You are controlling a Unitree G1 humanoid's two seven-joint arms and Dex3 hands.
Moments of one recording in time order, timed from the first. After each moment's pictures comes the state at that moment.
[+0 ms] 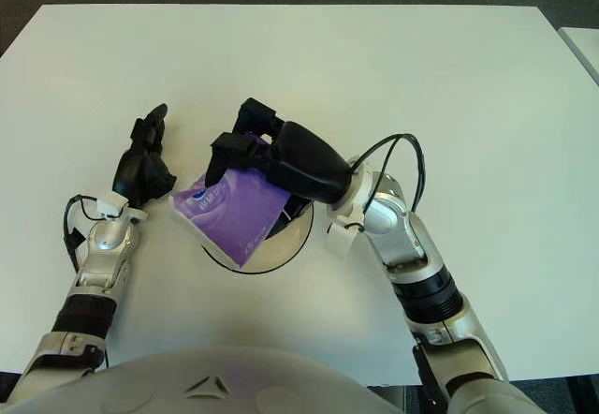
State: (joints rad) left arm -0.05 0.15 0.02 0.24 -0.03 -0.50 -0.09; right arm -0.30 -0.38 0.27 -0.37 -0.30 -0.53 0.41
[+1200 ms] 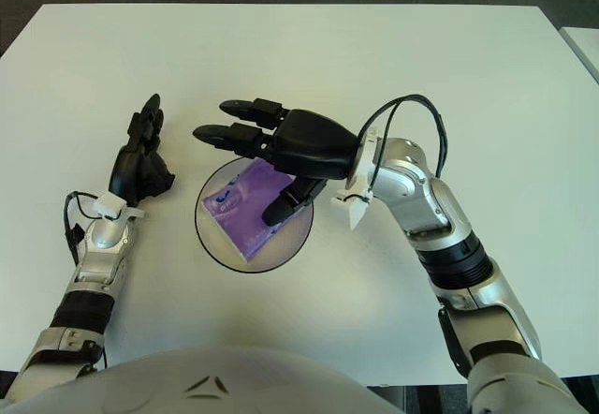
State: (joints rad) left arm -0.11 0.19 0.04 0.32 0.06 -0.62 -0.04; right arm -0.45 -0.54 0.27 -0.32 -0.29 -0.49 0.62
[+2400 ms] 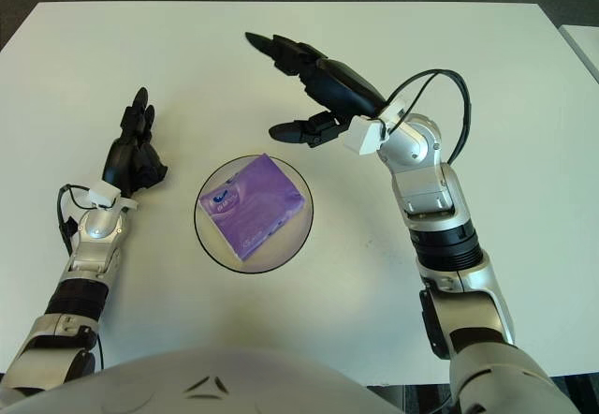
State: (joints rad) left arm -0.13 0.20 0.05 0.35 0.06 -0.55 -0.01; right arm -0.49 -0.34 0.08 -0.21 -0.21 -0.08 0.36
